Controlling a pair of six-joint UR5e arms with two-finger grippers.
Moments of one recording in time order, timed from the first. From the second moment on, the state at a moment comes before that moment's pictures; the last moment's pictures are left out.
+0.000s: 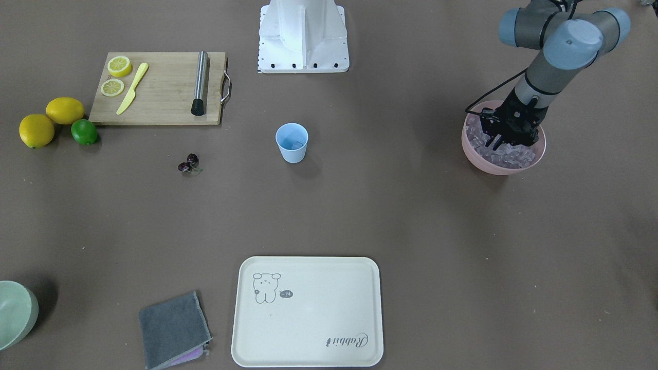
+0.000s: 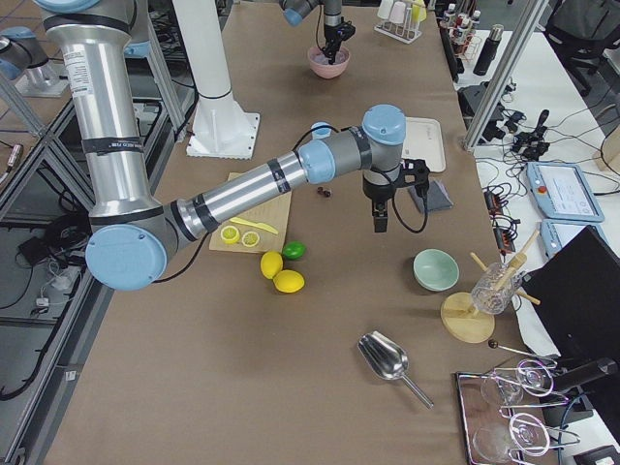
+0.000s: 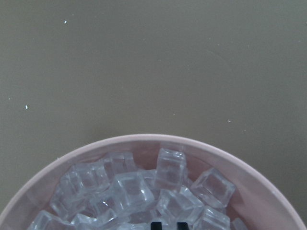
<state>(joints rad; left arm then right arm) -0.79 -1.58 -1.90 -1.91 -2.06 -0.42 1.40 -1.42 1.90 -1.68 2.37 0.35</state>
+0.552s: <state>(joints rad) -0.79 -1.58 -1.90 -1.91 -2.06 -0.42 1.41 -1.43 1.90 -1.68 2.38 0.35</state>
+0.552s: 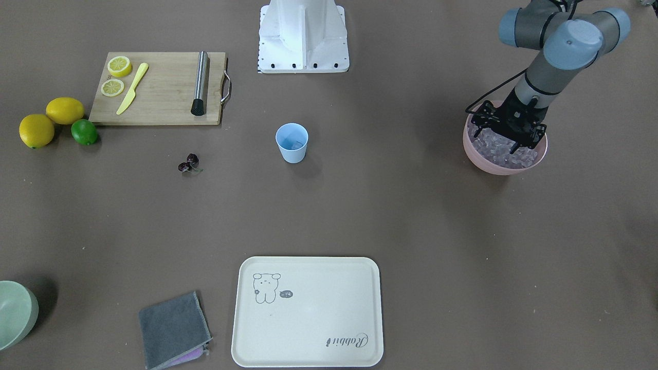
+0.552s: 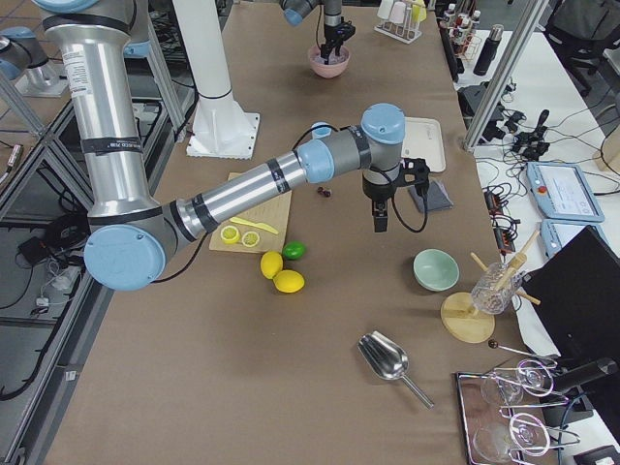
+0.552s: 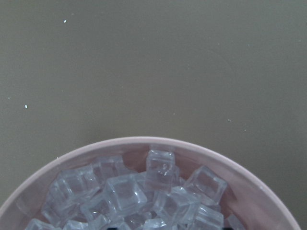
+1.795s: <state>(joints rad) -0.79 -1.58 -1.90 -1.91 -2.06 -0.42 1.44 -1.54 1.92 -1.68 2.38 0.27</state>
